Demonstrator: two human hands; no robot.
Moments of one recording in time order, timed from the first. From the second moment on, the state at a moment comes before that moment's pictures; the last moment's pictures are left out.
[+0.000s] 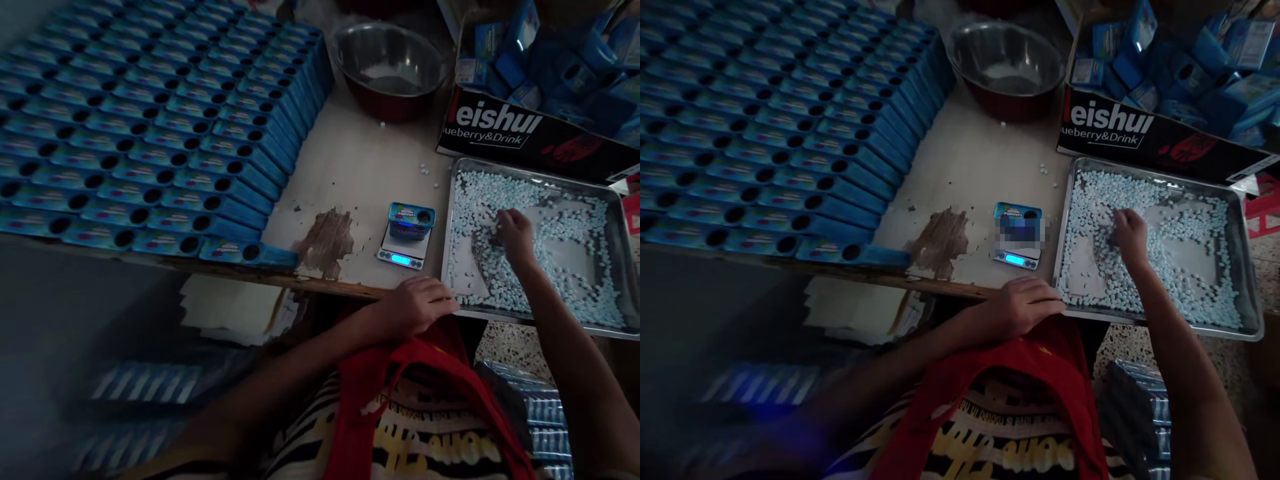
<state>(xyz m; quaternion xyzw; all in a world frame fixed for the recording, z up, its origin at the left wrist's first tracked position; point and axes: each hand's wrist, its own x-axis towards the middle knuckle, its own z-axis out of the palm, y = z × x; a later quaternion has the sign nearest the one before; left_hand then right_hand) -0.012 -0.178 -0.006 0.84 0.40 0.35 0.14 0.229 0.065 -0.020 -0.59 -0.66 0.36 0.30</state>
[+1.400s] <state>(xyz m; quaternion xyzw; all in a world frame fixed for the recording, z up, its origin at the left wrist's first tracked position) 0.022 -0.044 0.034 0.54 0.57 0.52 0.34 0.166 0.020 0.071 -0.32 -0.45 0.62 0.56</state>
